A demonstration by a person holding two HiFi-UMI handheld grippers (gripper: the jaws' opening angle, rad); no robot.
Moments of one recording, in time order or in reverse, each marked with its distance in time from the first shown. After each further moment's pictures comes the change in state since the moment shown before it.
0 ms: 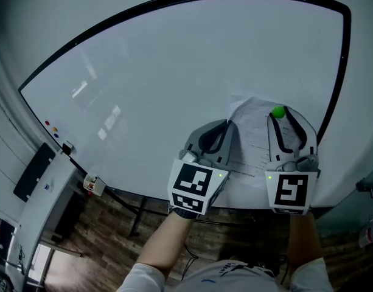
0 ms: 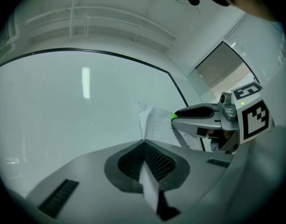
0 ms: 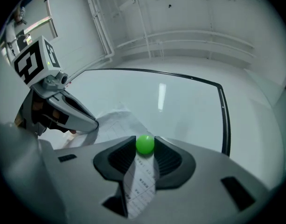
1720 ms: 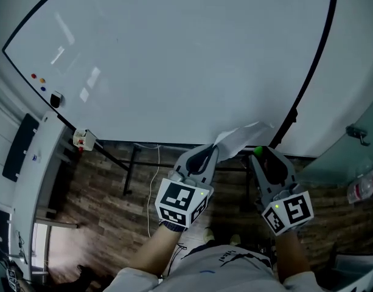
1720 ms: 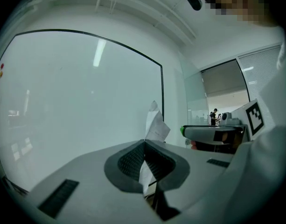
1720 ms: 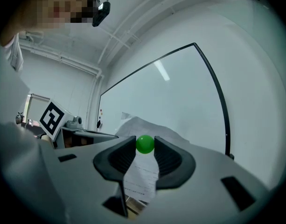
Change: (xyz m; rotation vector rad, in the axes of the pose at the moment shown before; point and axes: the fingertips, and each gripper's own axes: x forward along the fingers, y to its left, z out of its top) left arm -0.225 -0.095 -0.140 -0.324 0.247 -0.080; right arm -0.232 0.173 -0.044 0.632 0.230 0.268
